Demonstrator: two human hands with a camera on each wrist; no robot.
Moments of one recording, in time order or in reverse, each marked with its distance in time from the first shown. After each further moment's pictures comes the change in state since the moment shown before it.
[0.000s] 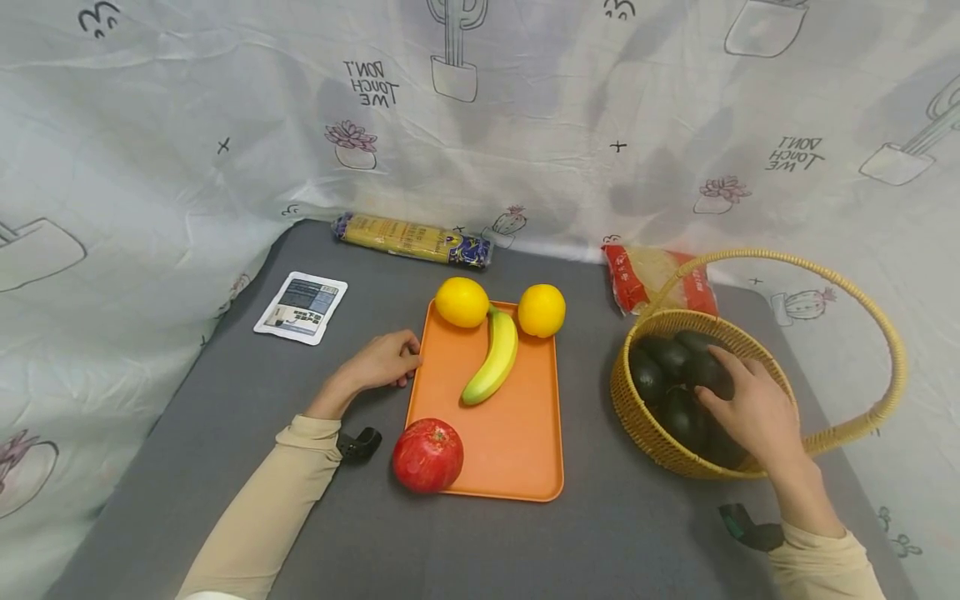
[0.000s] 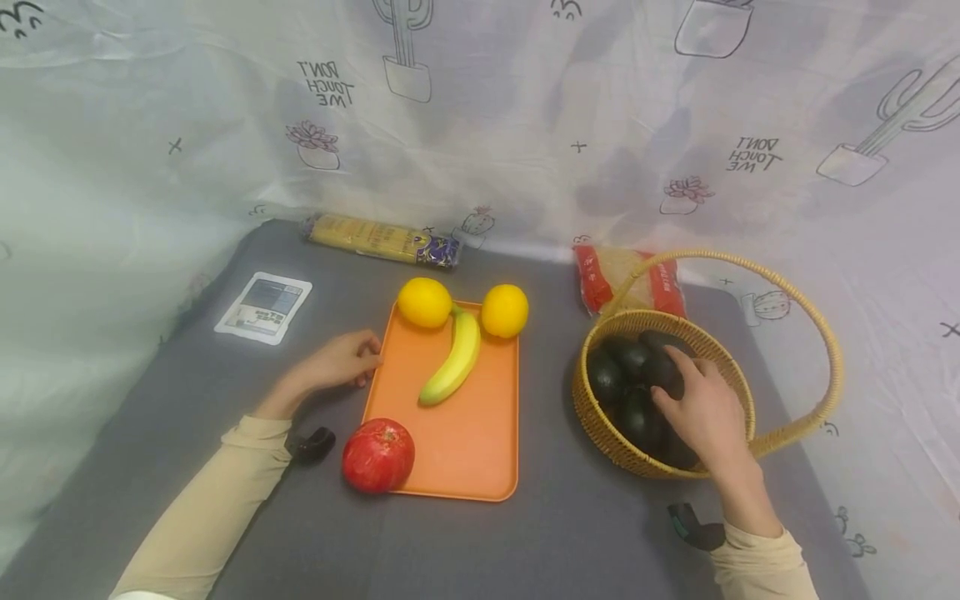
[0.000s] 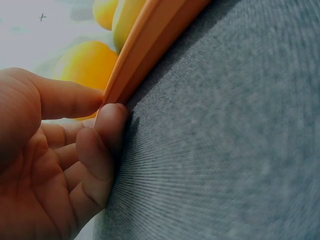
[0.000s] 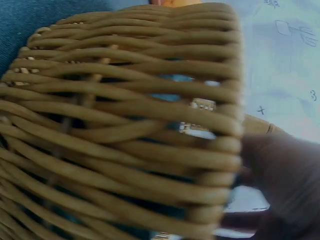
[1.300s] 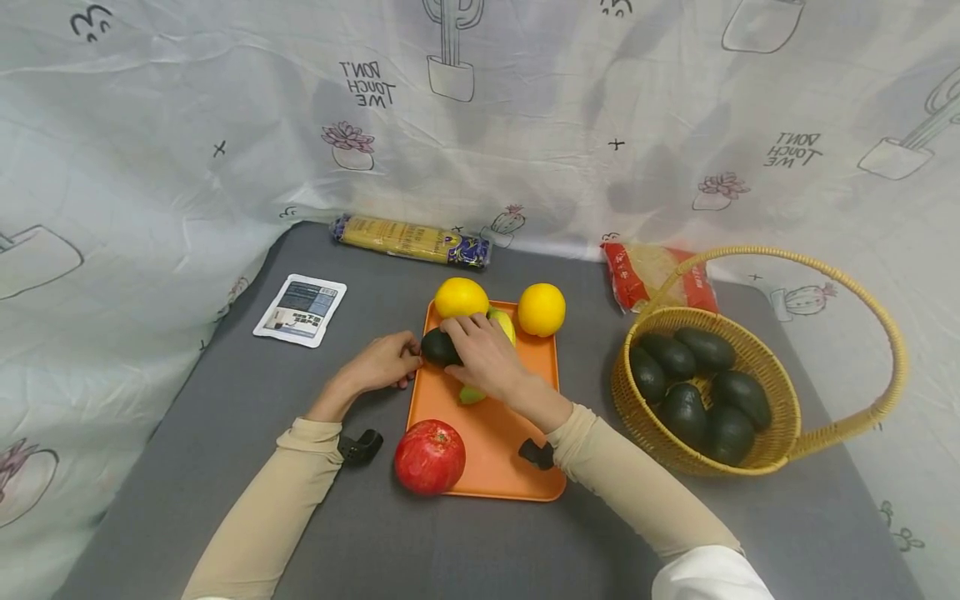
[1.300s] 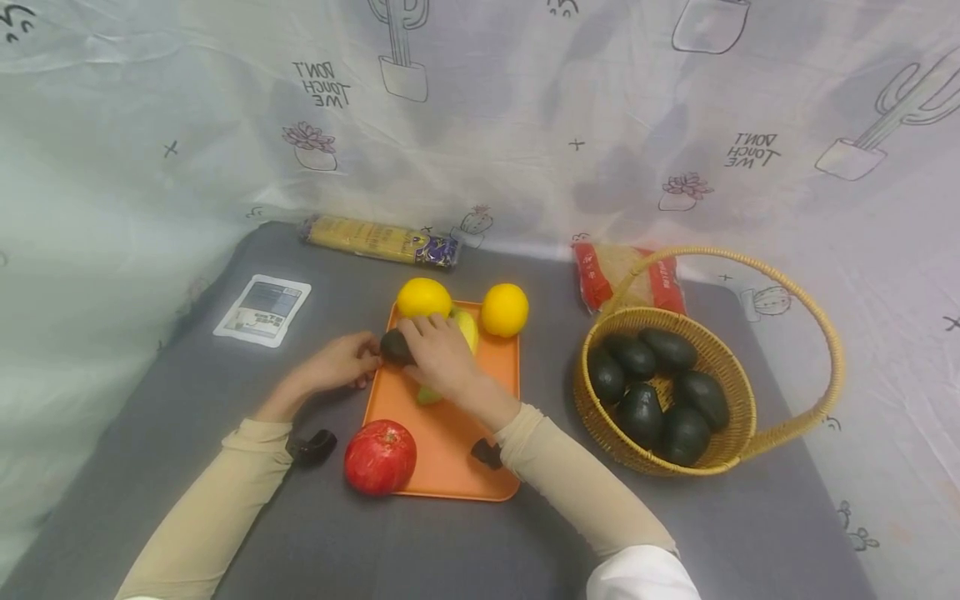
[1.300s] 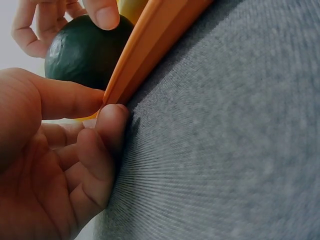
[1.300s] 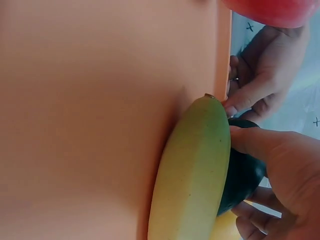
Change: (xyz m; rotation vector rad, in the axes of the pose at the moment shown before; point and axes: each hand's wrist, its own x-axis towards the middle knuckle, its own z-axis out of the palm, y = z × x) left_hand -0.004 0.005 -0.003 -0.017 -0.001 0.046; right_hand 0.082 -0.269 0.116 0.019 -0.029 -0.655
